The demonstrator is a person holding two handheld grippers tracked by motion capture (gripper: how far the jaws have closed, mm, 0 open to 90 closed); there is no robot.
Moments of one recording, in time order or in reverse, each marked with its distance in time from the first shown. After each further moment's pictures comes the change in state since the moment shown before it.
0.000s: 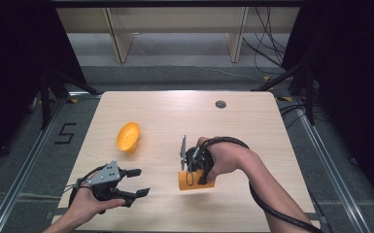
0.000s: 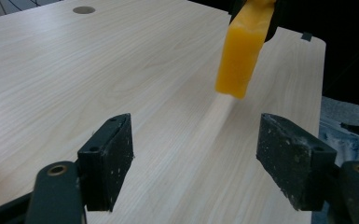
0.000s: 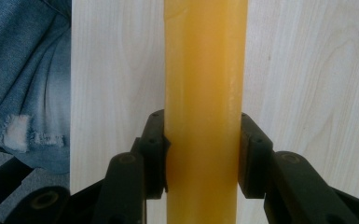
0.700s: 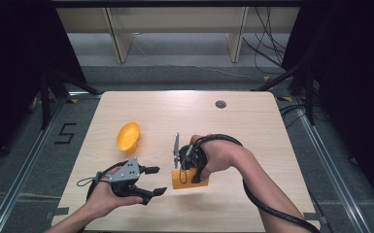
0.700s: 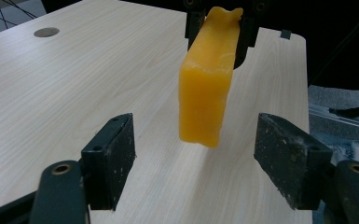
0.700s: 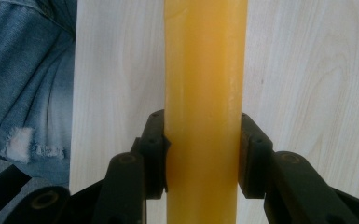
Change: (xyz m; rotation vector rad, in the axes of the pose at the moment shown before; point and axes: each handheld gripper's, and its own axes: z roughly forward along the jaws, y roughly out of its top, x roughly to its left) left arm -0.014 0.024 0.039 0.016 -0.068 0.120; right arm 0.001 0.016 -0.007 0.012 0.019 0.043
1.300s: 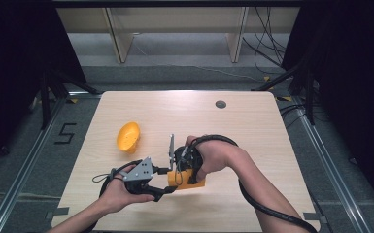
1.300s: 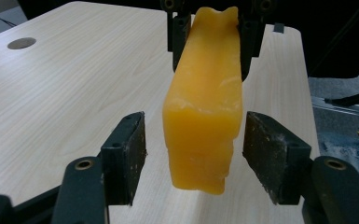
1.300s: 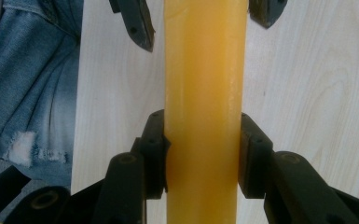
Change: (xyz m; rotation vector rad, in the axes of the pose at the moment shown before) left arm -0.001 0.001 0.028 0.003 -0.055 0.038; right arm -0.003 0.011 0.002 -0.021 -0.017 -0.113
